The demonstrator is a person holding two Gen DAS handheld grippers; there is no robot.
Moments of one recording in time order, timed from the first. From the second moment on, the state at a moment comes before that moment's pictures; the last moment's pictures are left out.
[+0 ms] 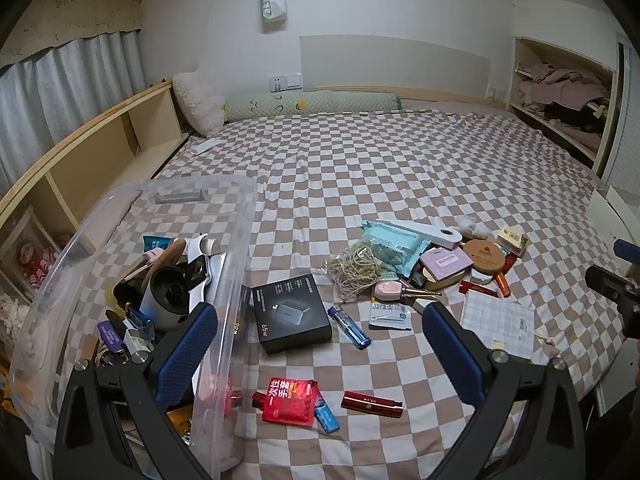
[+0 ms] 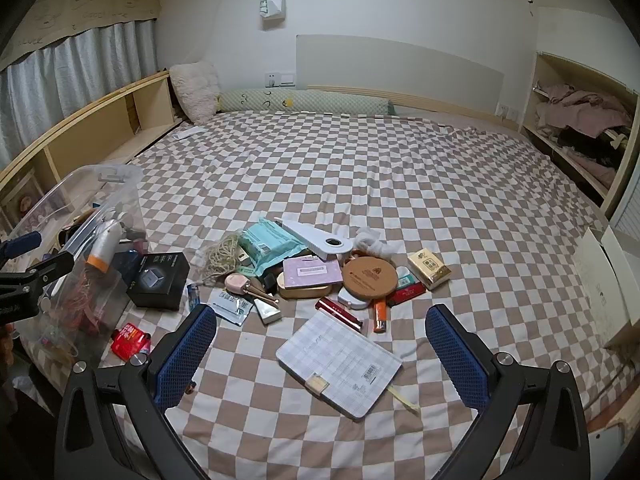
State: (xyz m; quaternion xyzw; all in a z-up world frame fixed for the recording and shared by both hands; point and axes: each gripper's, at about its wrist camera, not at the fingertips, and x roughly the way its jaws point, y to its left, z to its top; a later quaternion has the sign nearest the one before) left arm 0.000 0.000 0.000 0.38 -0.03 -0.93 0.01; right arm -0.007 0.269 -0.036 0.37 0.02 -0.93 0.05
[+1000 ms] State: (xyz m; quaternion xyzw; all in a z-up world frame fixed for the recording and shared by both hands) left arm 0.002 0.003 0.000 0.37 -0.03 -0.93 0.01; right arm -0.006 0.273 -0.035 0.38 0.02 -0.92 0.05
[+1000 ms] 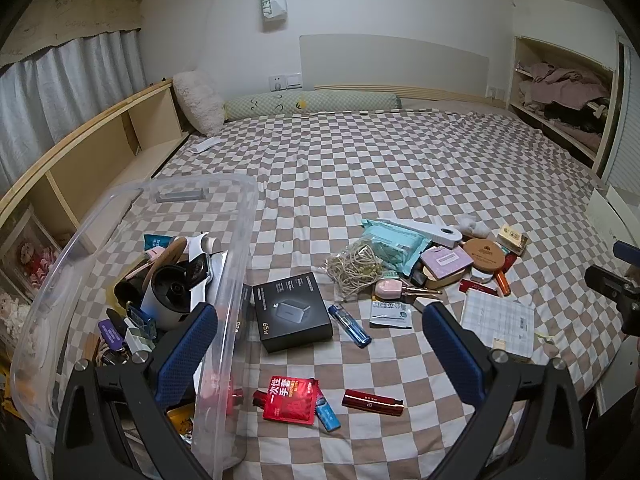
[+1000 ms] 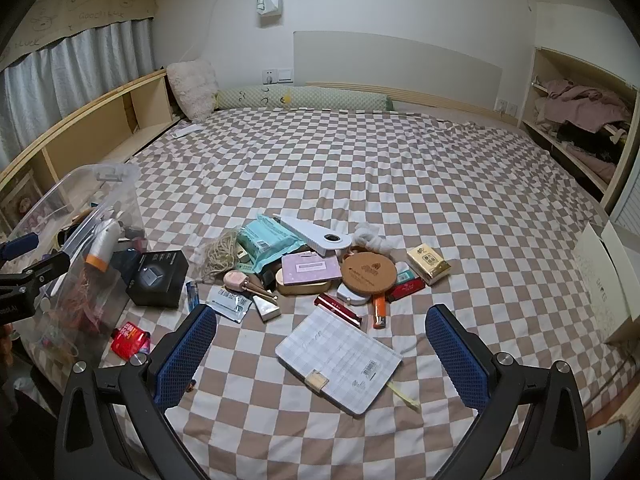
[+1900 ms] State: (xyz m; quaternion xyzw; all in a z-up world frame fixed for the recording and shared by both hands) left arm 0.002 0.002 -0.002 0.38 -0.04 -0.92 0.01; right arm -0.008 0.273 -0.036 0.38 0.01 -0.92 0.06
